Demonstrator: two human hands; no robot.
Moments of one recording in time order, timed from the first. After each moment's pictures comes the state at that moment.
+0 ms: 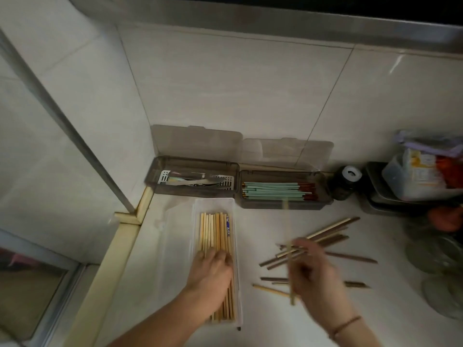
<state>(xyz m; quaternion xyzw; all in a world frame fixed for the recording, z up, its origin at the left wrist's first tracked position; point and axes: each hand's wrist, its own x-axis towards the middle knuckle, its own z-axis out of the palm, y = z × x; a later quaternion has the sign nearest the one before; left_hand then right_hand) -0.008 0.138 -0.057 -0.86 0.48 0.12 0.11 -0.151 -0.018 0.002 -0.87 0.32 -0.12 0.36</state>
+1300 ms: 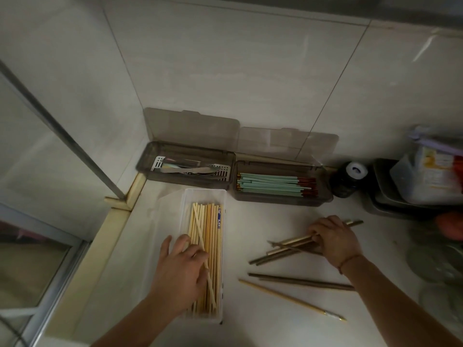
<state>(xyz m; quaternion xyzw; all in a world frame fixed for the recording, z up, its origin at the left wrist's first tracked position) -0.004 0.168 -0.082 -0.91 0.42 0.01 -0.03 -0.135 -0.203 -0.113 -0.99 0.14 -0.05 0.06</state>
